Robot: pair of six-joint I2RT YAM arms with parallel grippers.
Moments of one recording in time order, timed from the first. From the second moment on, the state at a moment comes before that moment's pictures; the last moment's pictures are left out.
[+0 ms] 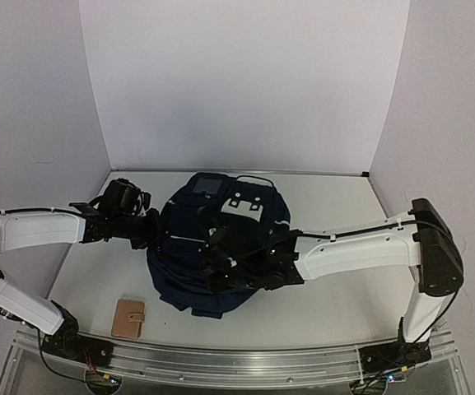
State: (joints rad) left arm -0.56 1.37 0.78 -0.15 0.22 -0.89; right arm 1.28 1.89 1.39 -0.36 0.34 0.70
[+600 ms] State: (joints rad) left arm -0.69 1.33 0.73 -0.04 0.20 -1.03; right arm 1.28 2.12 1.69 -0.38 0.31 0.67
